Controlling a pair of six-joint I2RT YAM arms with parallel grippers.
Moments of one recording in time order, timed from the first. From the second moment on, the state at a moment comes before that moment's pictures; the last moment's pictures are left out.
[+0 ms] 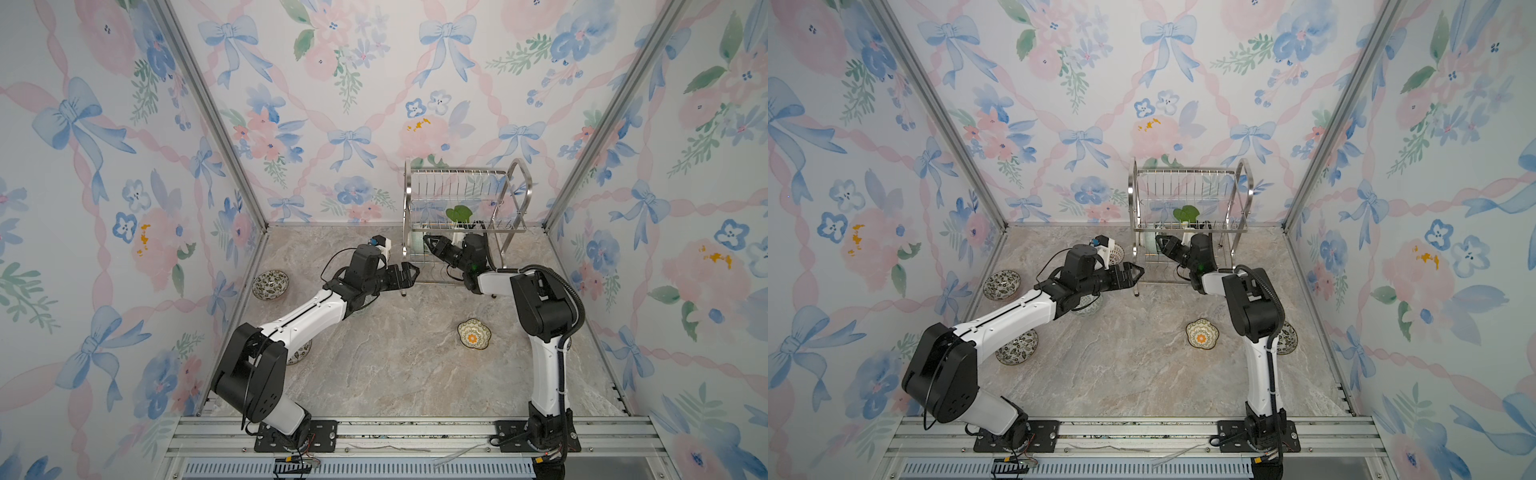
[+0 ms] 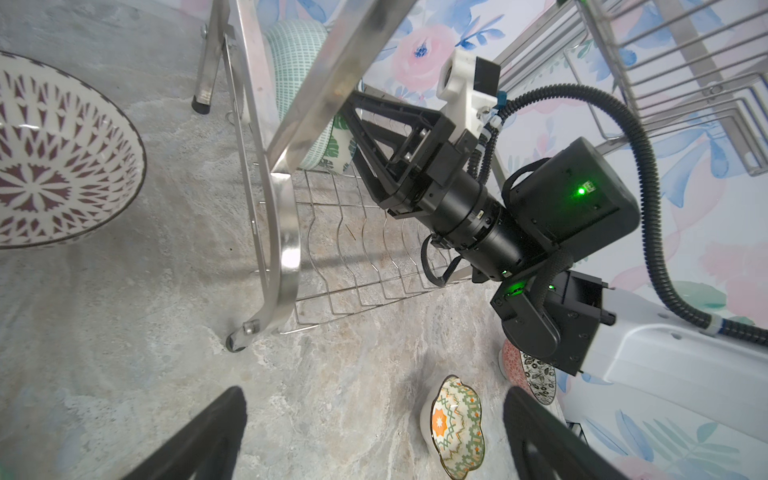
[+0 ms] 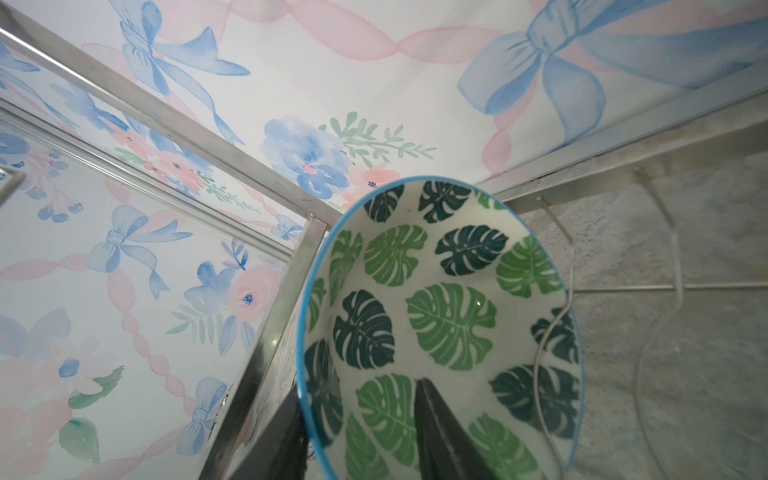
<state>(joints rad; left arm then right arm) -0.54 1.54 1.06 -0.02 0.26 -0.63 0.30 2.19 1.31 0.74 -0.42 0.86</state>
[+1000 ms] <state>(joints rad) -0.54 1.49 1.03 -0.02 0.25 -0.63 0.30 2.10 1.17 0.80 -0.38 0.86</state>
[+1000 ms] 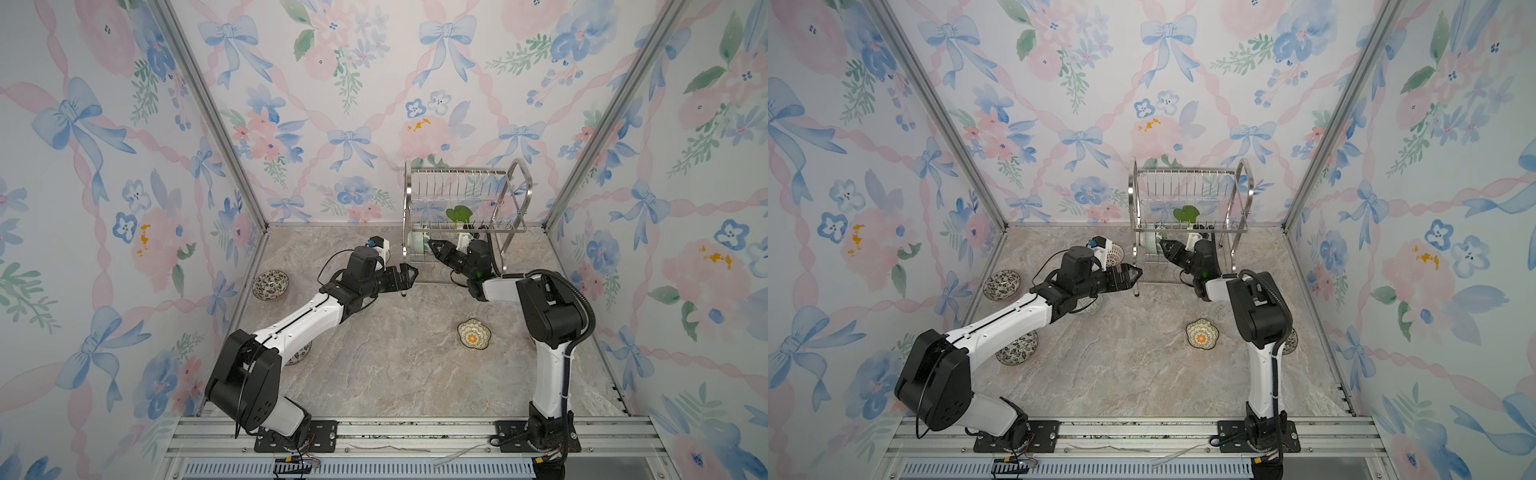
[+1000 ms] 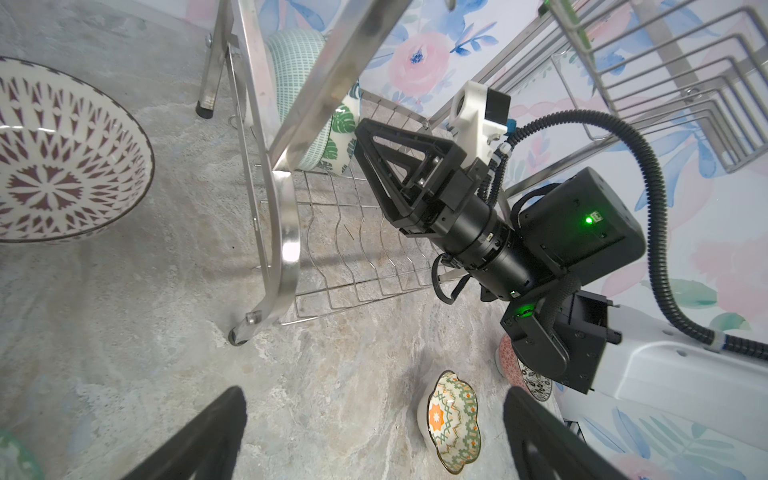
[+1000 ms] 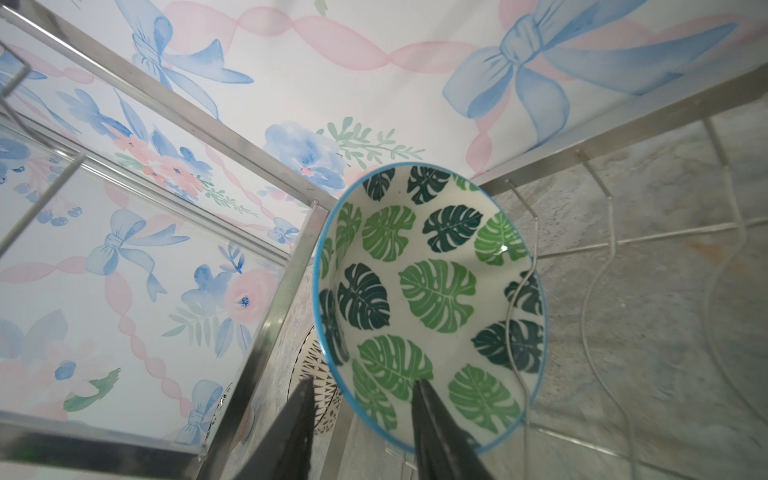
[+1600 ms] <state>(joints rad) -0.54 1.49 1.01 -0.02 0.25 -0.63 0.30 2.03 1.06 0.85 -0.37 0.86</state>
